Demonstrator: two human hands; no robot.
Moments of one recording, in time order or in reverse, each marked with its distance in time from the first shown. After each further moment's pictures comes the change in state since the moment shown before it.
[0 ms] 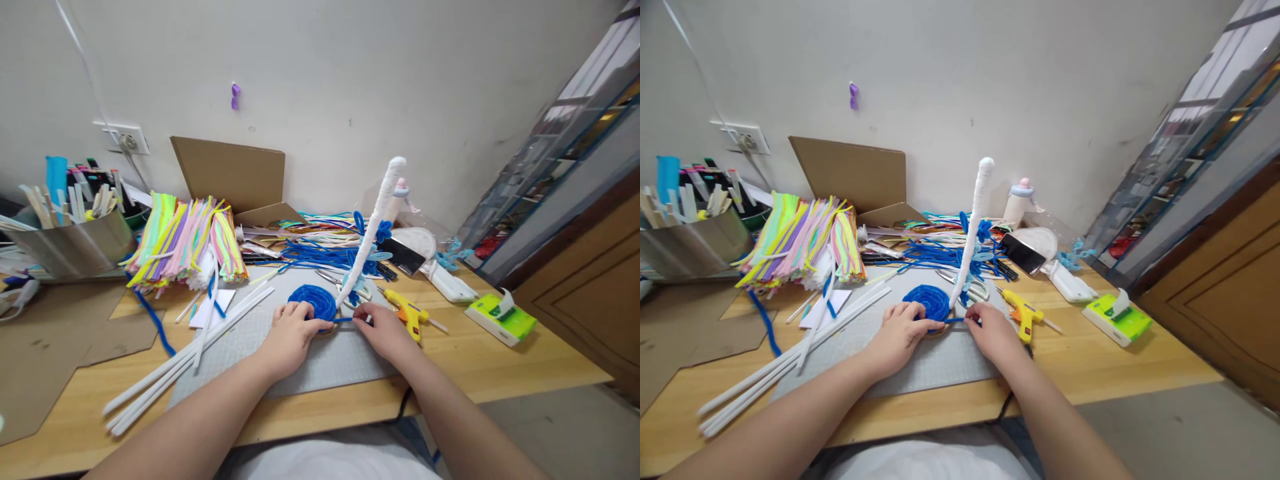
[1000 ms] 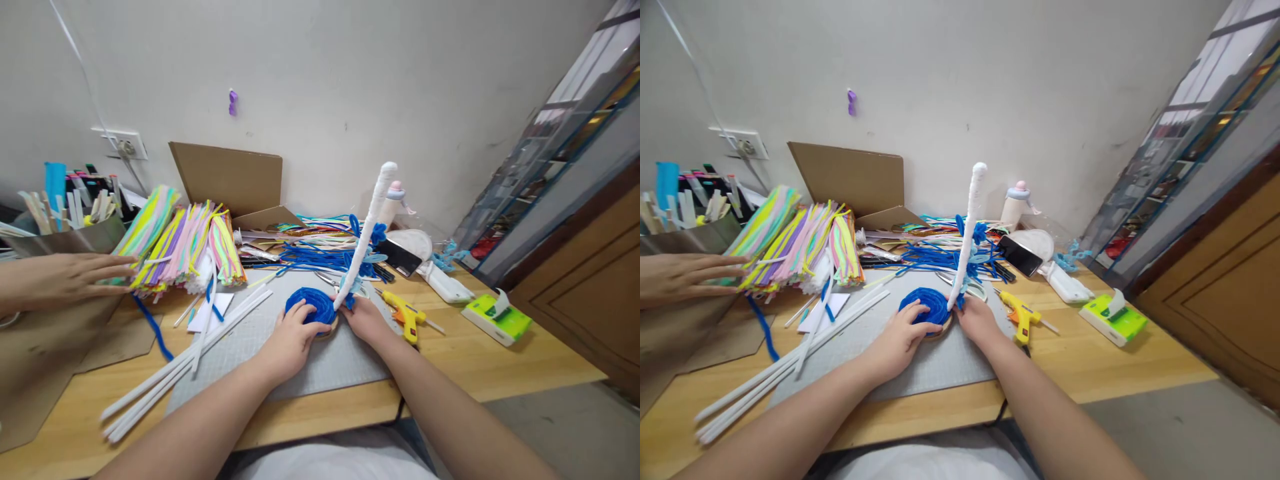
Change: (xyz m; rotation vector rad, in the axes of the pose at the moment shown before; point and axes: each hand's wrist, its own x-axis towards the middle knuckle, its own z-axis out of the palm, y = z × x) left_hand 0.001 -0.005 0.008 -0.123 0.006 0.040; right_hand 0.036 -0.005 0.022 0.049 -0.003 -0.108
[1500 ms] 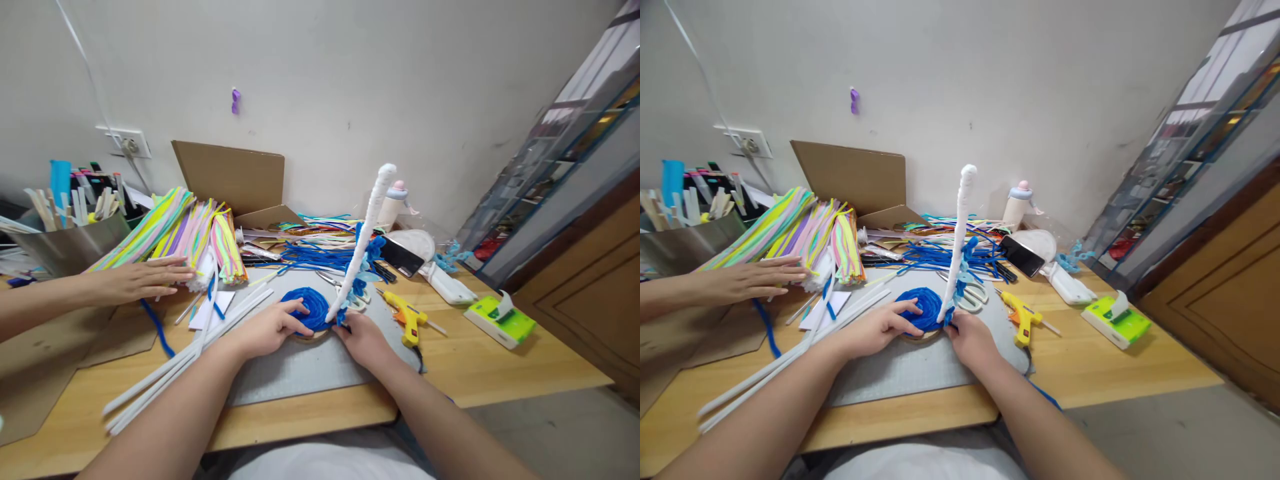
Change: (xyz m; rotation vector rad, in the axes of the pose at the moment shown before) left_hand -0.002 -0.027 -0.050 -0.048 -0.141 0.187; right_hand -0.034 -0.018 0.008 -0.084 -0.029 0.041
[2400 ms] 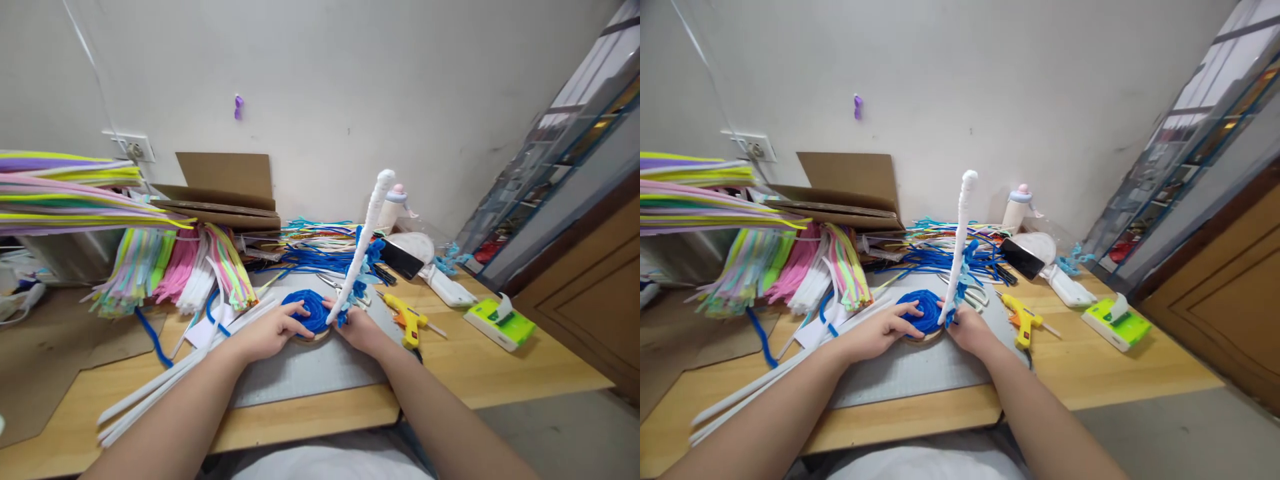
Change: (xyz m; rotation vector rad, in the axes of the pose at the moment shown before) left_hand -0.001 -0.015 0.013 -0.247 -0.029 -0.086; right_hand 0.030 0.018 0.010 0.387 -0.079 -0.260
